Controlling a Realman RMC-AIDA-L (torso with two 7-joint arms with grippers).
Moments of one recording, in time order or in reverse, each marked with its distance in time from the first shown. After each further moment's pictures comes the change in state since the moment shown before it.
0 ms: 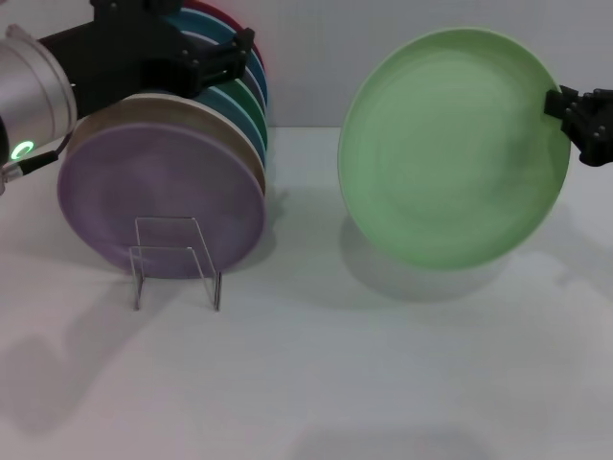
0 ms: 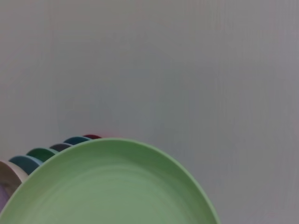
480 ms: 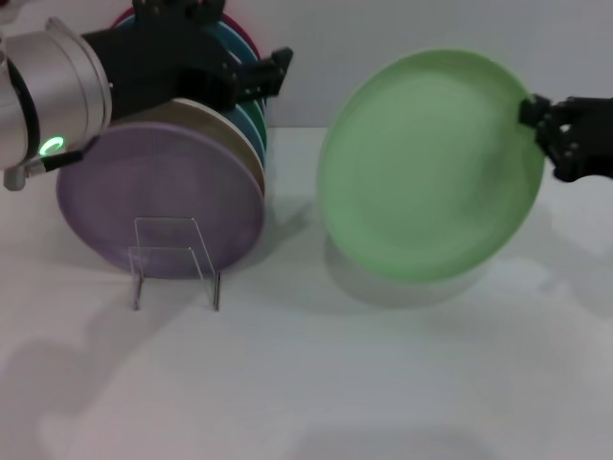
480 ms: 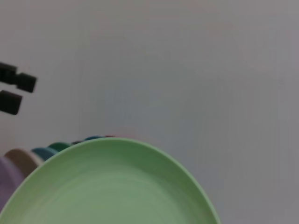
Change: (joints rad) left arm 0.060 -0.494 -0.474 -0.059 -0.453 -0.586 0.927; right arm 0.022 0.003 -0.033 -0.128 0.141 0.005 -0.271
